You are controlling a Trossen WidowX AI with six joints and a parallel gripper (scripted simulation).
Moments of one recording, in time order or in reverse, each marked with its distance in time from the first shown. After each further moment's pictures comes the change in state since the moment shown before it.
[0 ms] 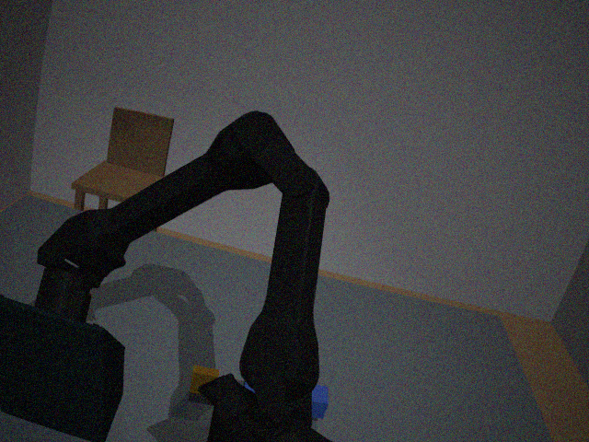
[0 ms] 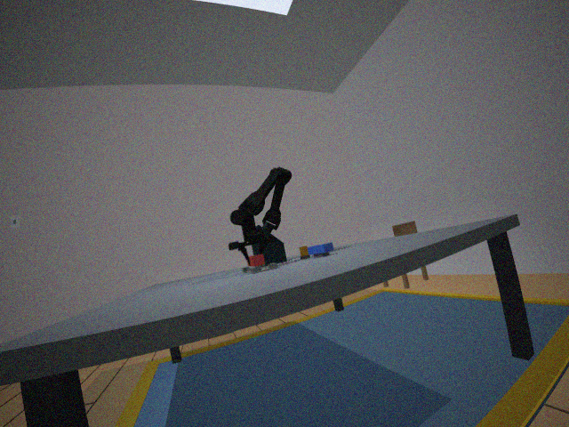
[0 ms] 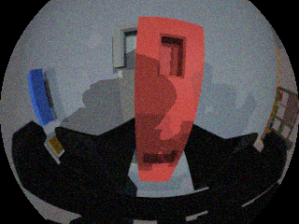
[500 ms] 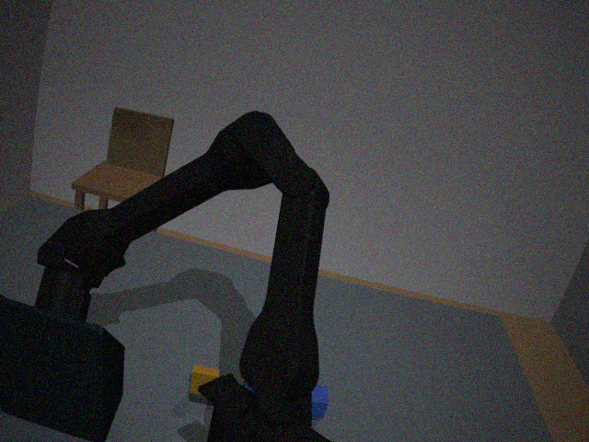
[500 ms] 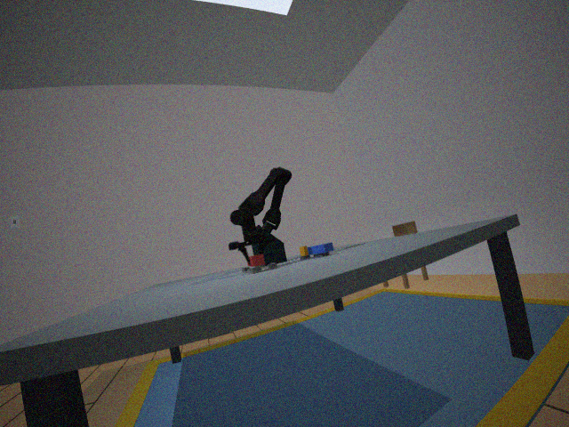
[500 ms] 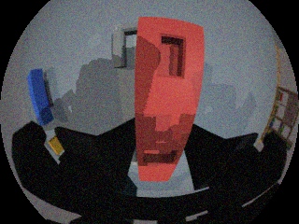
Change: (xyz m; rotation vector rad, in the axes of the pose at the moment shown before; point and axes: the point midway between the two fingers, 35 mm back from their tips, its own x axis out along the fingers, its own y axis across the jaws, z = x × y) arm 0.000 0.000 0.000 0.000 0.000 0.000
